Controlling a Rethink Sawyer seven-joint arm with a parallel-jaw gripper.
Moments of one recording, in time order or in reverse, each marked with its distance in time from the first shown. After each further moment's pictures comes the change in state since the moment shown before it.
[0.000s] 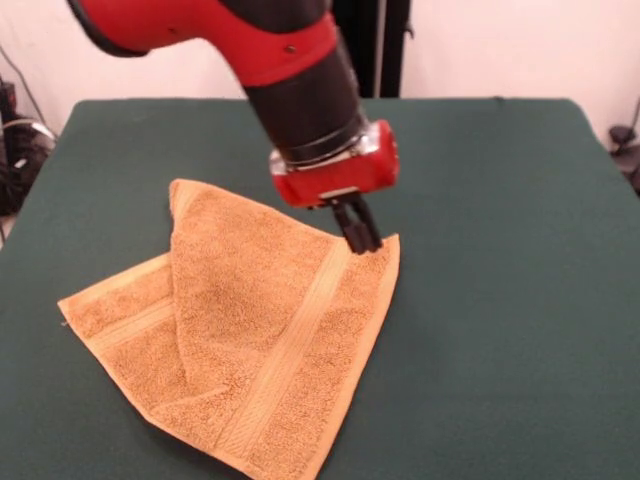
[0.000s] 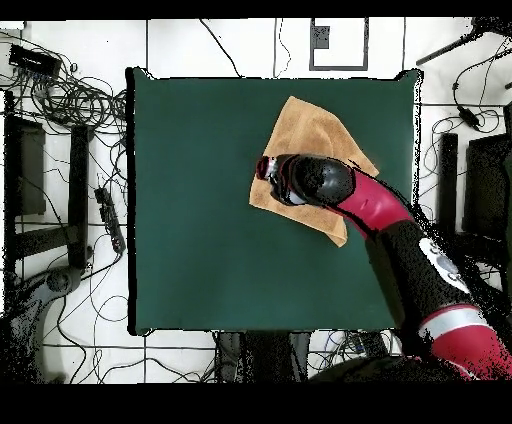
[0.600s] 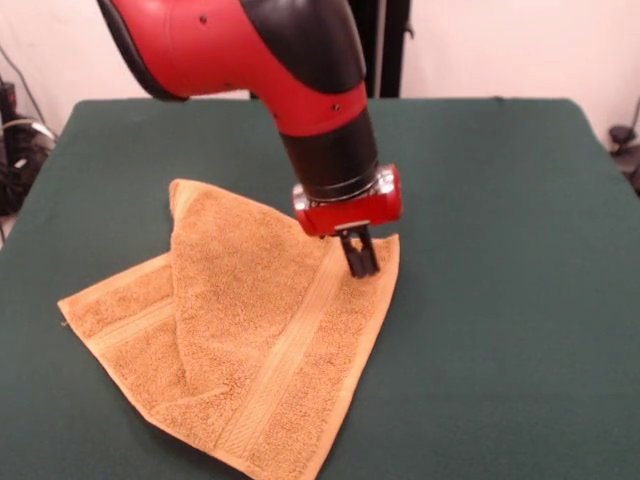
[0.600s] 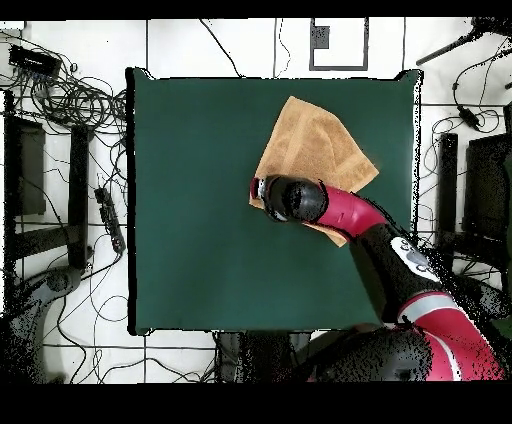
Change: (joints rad) arm 0.034 0.104 -0.056 0.000 -0.168 -0.122 0.000
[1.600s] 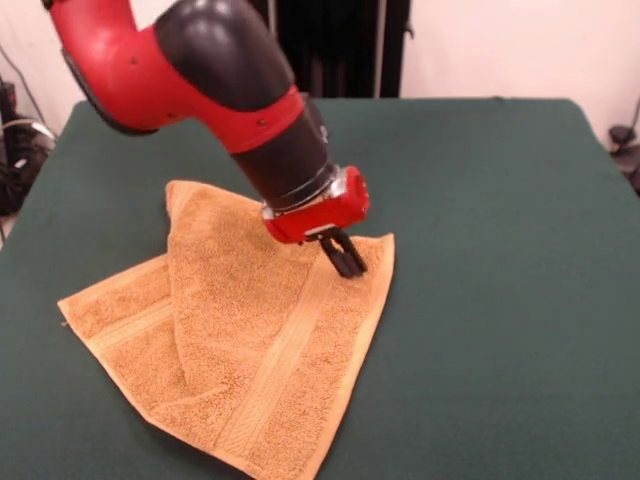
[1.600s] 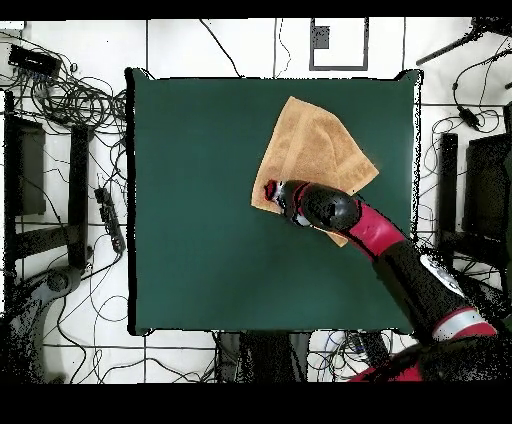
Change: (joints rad) arm -0.358 0.174 0.285 0.081 -0.005 0.027 0.000
